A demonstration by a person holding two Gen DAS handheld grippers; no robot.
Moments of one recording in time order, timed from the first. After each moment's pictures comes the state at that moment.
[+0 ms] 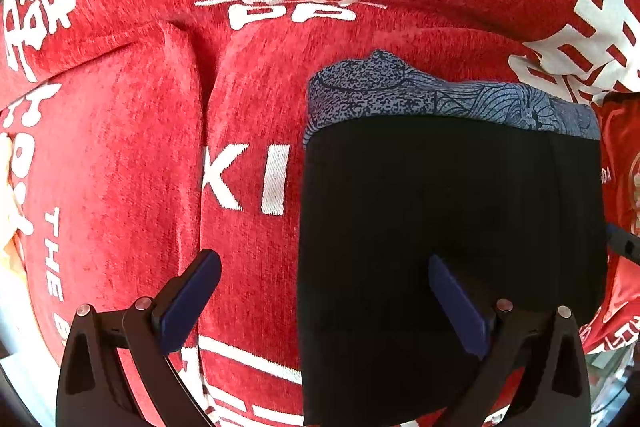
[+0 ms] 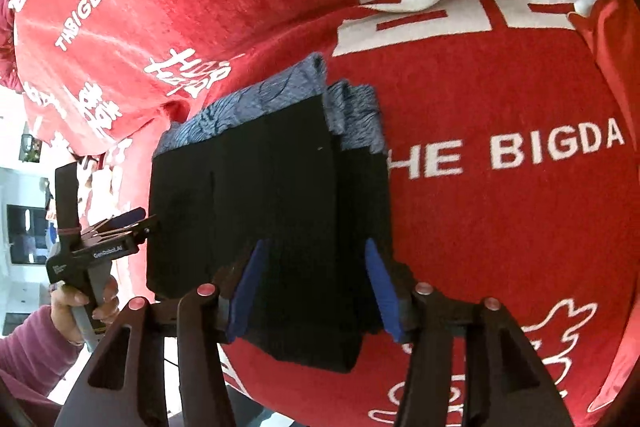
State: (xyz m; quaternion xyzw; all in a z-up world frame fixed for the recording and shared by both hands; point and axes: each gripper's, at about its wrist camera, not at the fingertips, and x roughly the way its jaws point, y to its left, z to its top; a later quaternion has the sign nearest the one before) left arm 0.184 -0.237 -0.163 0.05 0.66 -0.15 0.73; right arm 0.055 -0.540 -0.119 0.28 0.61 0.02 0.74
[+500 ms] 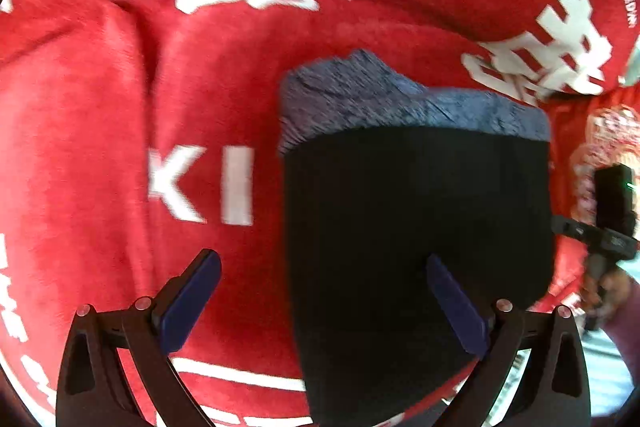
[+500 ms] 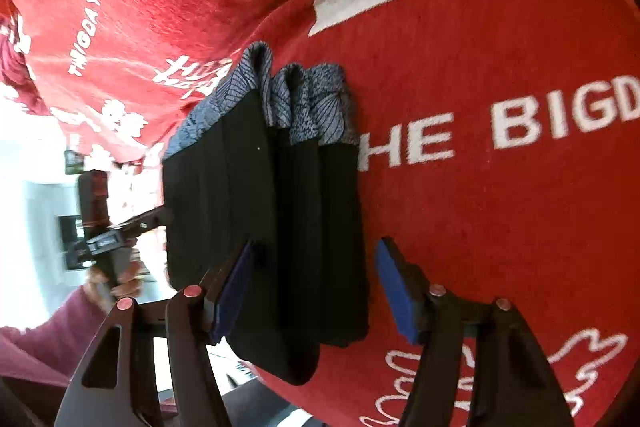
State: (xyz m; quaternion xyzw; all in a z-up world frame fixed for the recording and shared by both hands) left arm 0.209 -0.221 -0.183 -0.03 0.69 -0.28 0.66; right arm 0.048 -0.585 -0.171 0.38 0.60 0.10 0.69
